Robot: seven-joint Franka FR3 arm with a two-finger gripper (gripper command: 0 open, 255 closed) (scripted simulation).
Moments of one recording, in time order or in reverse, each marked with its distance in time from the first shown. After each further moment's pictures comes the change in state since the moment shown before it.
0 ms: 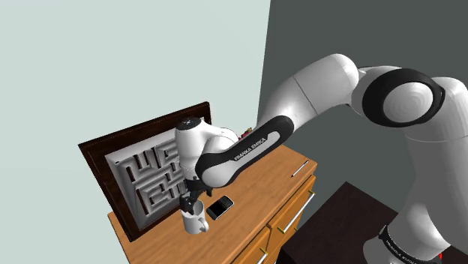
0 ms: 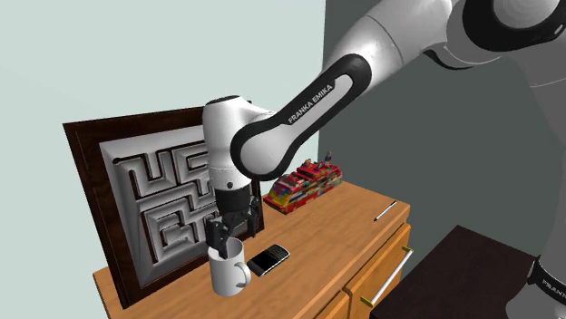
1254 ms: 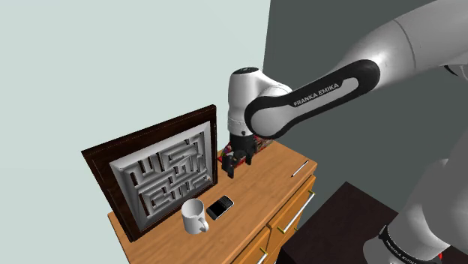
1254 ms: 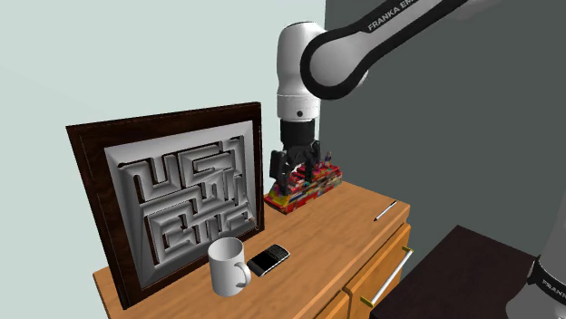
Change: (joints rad) arm -0.195 -0.554 0.009 -0.420 0.247 -0.079 -0.182
